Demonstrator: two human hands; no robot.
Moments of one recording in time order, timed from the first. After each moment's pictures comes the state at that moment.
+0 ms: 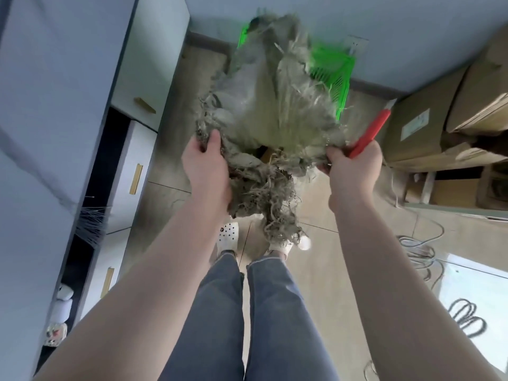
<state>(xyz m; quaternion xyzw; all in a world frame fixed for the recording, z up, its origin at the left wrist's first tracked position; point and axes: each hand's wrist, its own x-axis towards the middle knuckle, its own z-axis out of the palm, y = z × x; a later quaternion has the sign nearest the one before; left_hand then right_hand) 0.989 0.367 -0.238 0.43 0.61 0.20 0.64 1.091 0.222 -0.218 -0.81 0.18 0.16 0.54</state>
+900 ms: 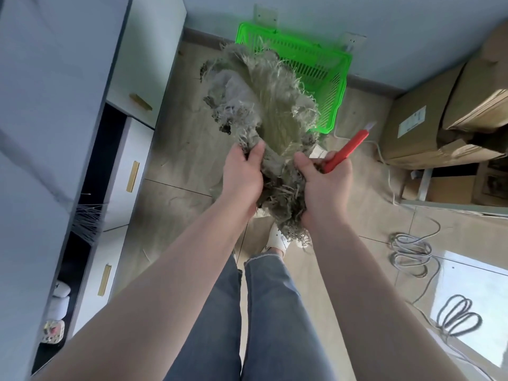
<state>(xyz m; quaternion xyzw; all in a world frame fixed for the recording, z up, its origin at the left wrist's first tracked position) 1.001 0.319 -0.235 0.51 0.54 0.03 0.67 1.047 0.222 -0.230 -0.74 0.18 0.20 0.61</state>
